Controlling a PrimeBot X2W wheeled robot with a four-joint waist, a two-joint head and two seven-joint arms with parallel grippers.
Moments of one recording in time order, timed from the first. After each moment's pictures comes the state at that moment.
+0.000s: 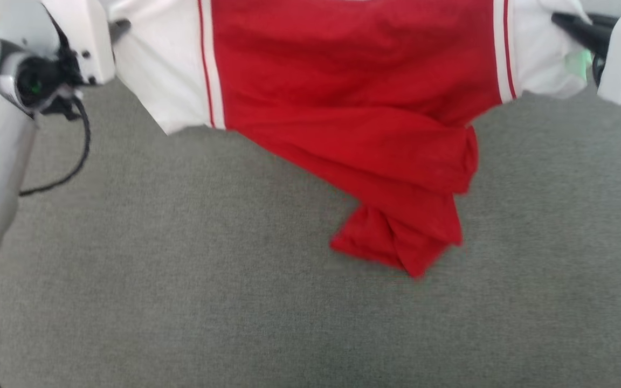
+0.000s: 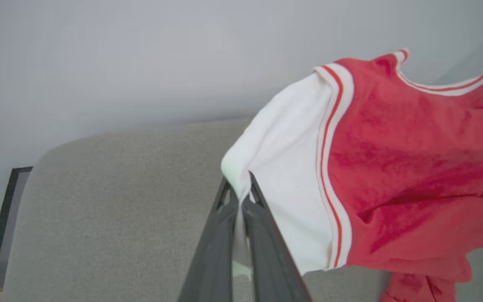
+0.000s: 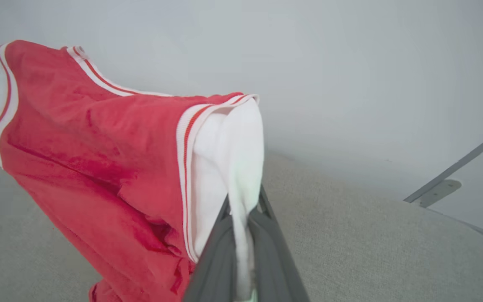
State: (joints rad) left arm -1.26 0.47 -0.66 0.90 -0.94 -0.12 0.59; right arm -1.02 -0.57 0.44 0.43 0.85 0.13 0.67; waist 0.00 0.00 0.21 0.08
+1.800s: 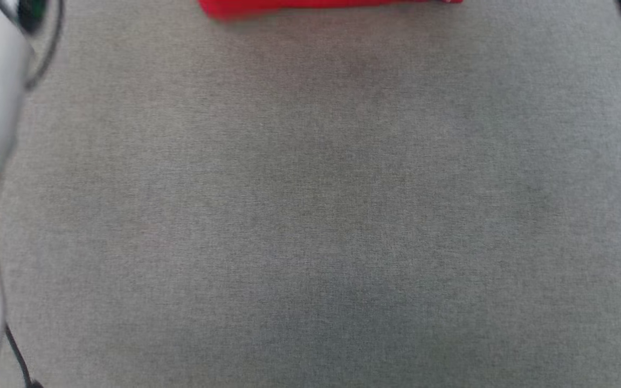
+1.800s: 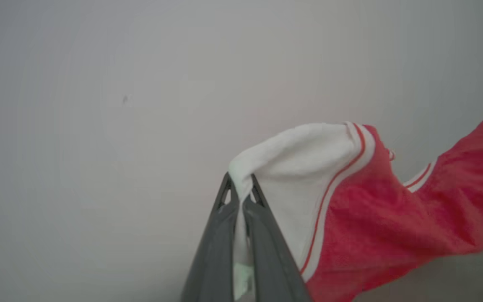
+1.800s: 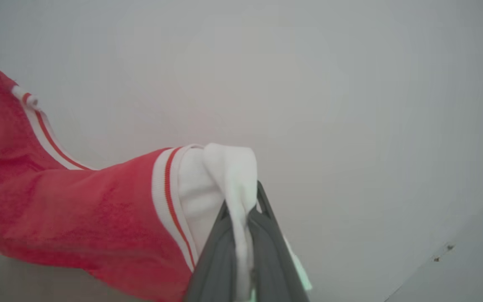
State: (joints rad) left arm -1.49 0.40 -0.73 1.03 -0.70 -0.13 -0.19; right arm -1.39 -0.30 0.41 1.02 0.31 0.13 -0.17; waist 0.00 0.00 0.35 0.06
